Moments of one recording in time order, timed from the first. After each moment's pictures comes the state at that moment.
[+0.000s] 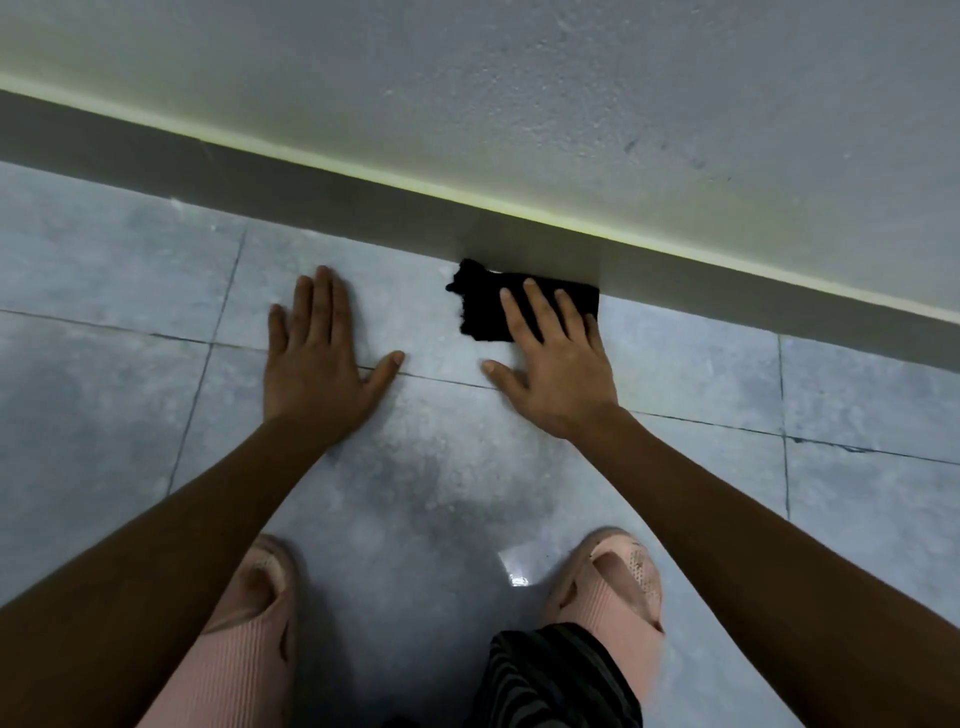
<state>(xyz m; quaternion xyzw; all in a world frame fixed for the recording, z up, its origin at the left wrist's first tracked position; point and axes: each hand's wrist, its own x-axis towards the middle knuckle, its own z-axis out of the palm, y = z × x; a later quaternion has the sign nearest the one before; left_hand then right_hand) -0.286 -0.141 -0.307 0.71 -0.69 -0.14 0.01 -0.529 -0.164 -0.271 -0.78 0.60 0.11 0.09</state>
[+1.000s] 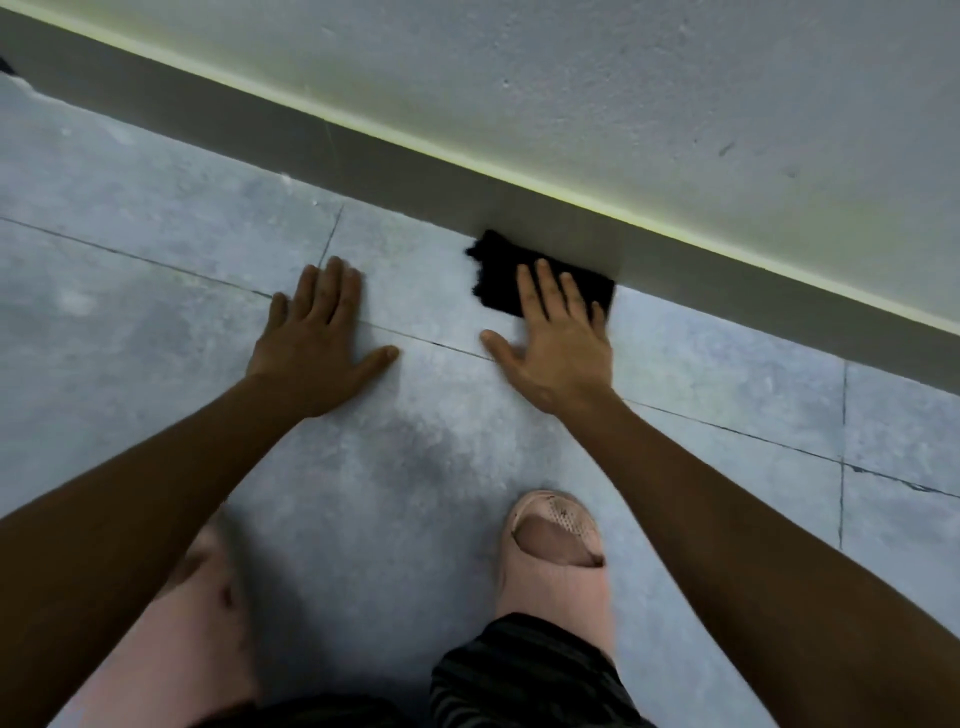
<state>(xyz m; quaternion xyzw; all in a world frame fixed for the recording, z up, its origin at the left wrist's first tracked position) -0.289 -0.120 -0.289 0.70 -0.68 -0.19 -0.08 -0.539 -0.167 -0.278 -0.78 0.61 0.09 0.11</state>
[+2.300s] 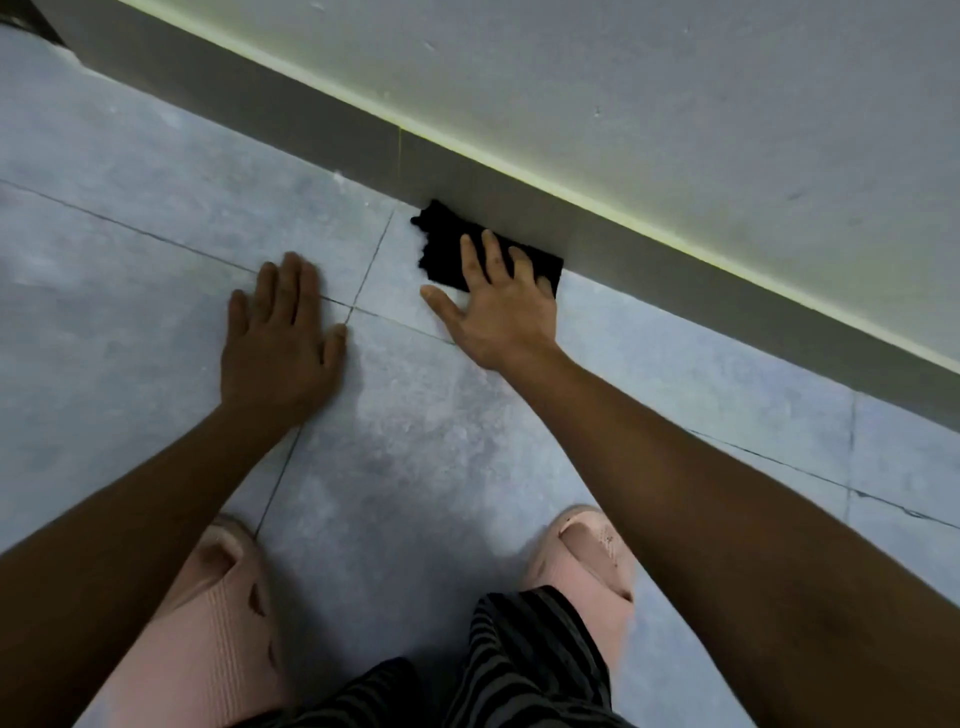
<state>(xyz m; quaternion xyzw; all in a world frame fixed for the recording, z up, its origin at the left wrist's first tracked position) -0.257 -0.103 -0.299 0.77 -0.63 -0.14 0.02 -0.451 -0.202 -0.263 -0.79 0.58 0.15 0.14</state>
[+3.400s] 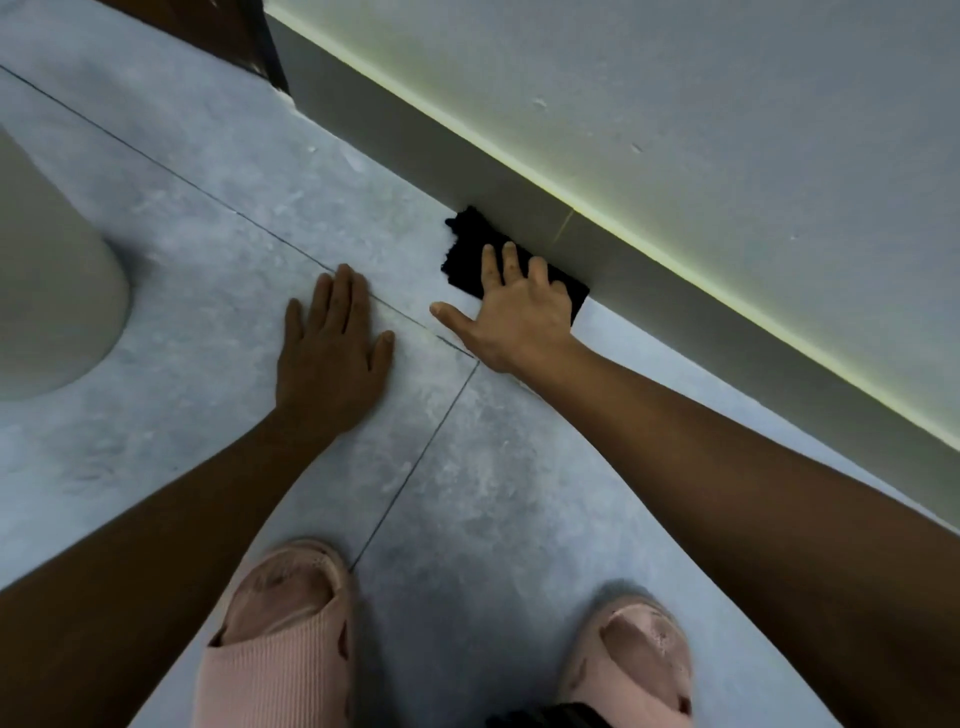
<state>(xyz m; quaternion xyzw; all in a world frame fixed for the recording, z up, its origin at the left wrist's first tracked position) -0.160 -0.096 -0.308 0.83 -0.54 -0.13 0.04 -0.297 -0.222 -0.255 -0.85 0.48 0.21 0.05</state>
